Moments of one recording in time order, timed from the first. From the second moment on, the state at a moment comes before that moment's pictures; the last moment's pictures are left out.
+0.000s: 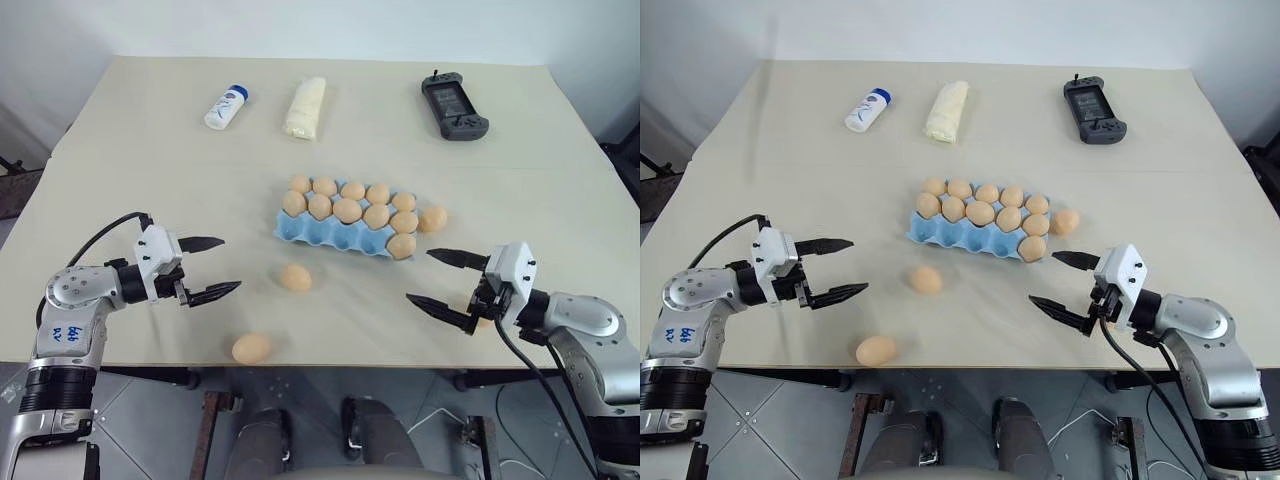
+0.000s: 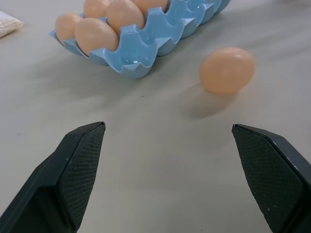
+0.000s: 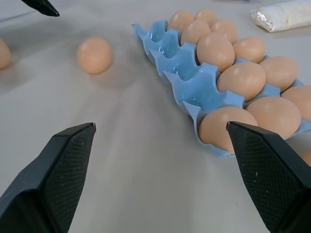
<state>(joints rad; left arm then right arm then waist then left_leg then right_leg) -0.31 0.72 0.14 0.20 -0.33 0.01 -1.12 -0.09 -0.70 -0.13 -0.22 0.46 0.20 1.00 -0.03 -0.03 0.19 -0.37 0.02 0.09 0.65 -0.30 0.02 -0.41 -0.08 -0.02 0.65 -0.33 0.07</state>
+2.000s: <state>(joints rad) -0.45 0.61 0.04 0.17 -0.38 0.00 -1.22 -0.02 -0.53 -0.21 -0.12 0.40 0.12 0.82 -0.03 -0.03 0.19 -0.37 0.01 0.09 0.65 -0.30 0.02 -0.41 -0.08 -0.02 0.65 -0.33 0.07</state>
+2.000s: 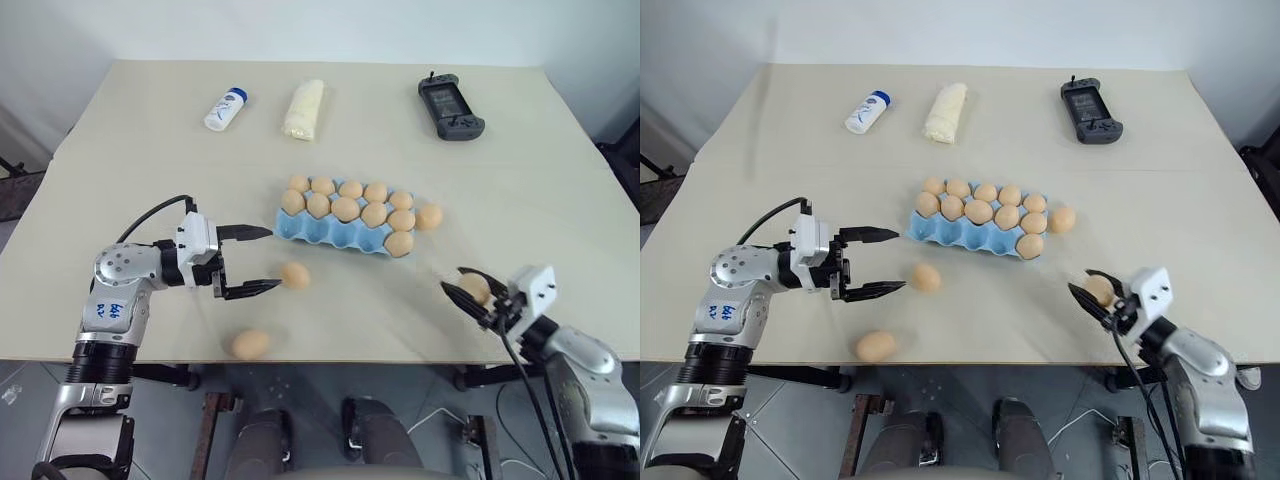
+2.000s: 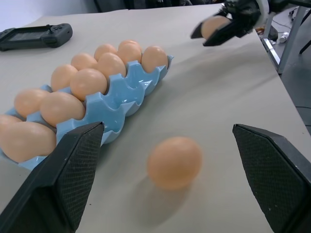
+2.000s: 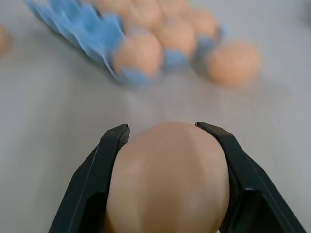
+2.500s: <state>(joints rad) -0.39 0.61 0.08 0.17 -0.39 0.03 -1.16 -0.52 -0.35 0.06 0.14 0.22 0.17 0.68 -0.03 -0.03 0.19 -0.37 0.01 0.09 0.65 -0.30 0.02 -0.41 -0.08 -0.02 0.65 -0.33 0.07</state>
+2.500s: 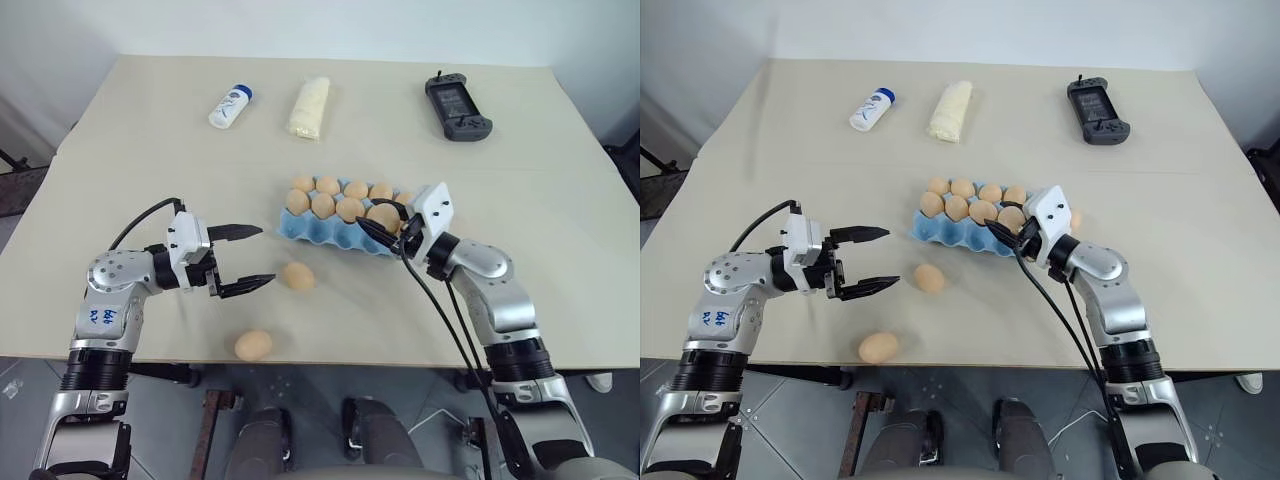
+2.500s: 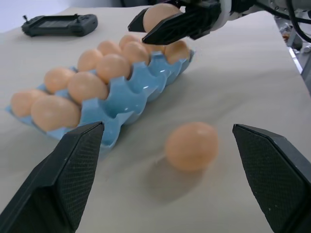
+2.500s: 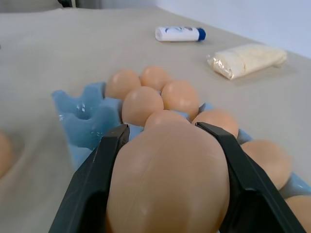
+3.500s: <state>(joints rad) -0.43 0.59 0.05 0.17 -0.39 0.05 -1.17 0.13 -0.55 -0.42 -0.12 0.39 0.03 0.76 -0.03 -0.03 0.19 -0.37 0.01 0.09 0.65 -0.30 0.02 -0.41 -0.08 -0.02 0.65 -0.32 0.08</state>
